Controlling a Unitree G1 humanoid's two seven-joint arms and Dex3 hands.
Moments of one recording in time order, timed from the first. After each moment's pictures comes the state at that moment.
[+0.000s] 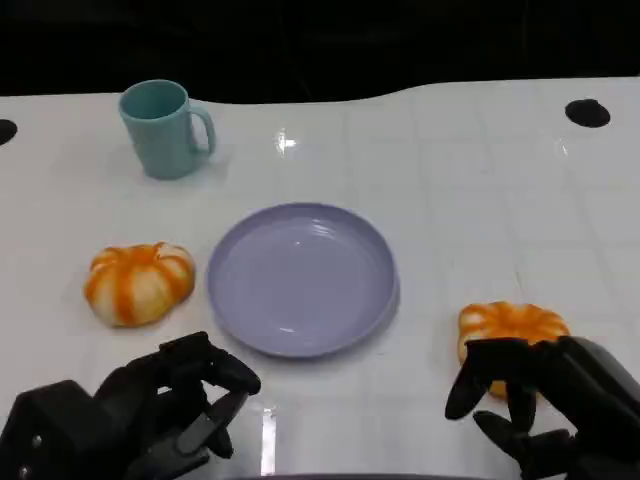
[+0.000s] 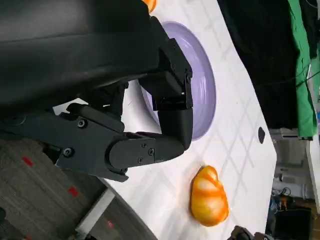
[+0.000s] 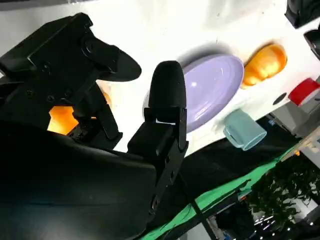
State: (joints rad) left arm 0.24 0.17 -0.04 -0.28 -0.13 0.17 -0.28; right arm 0.15 -0.30 0.15 -0.21 -0.40 -0.22 0.14
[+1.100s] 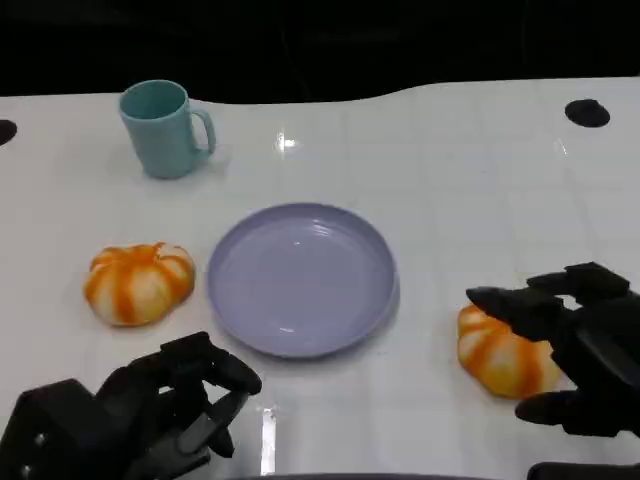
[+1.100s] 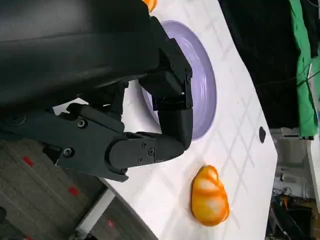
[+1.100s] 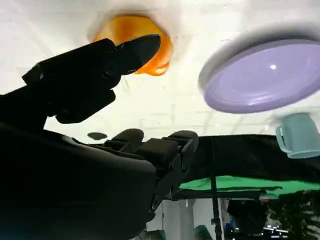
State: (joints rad) left arm 0.24 0.17 -0.04 -0.28 -0.12 0.17 -0.28; right arm 0.15 -0.39 0.13 -0.49 -0.84 0.02 0.24
